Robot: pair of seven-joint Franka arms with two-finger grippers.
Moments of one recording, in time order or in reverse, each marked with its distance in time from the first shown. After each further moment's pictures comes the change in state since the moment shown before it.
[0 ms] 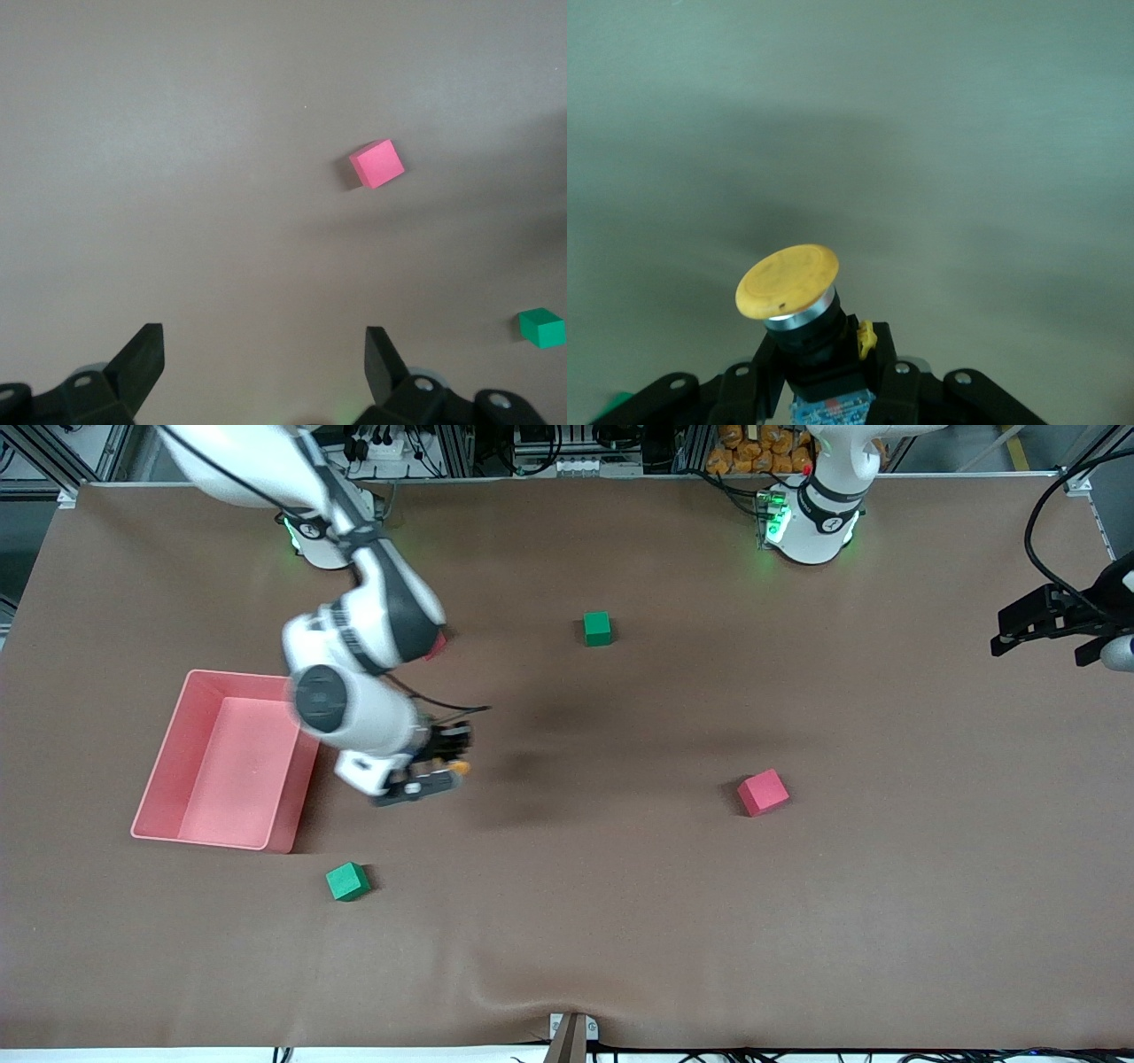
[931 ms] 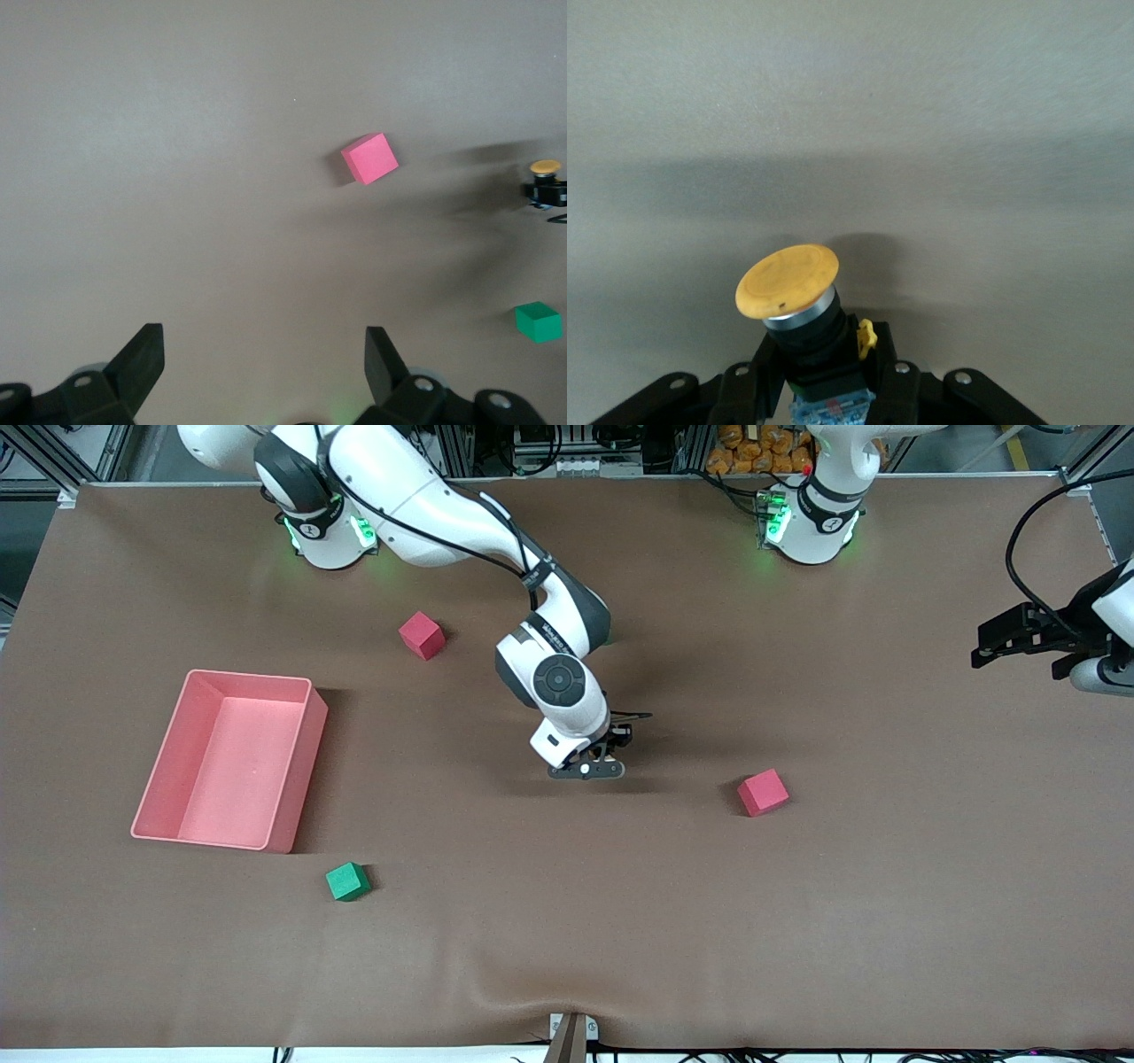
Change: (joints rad) left arm -0.003 0.035 -0.011 -0.005 -0.012 0.006 0.000; right arm 0.300 0.445 -0.004 0.353 0.000 0.264 0.505
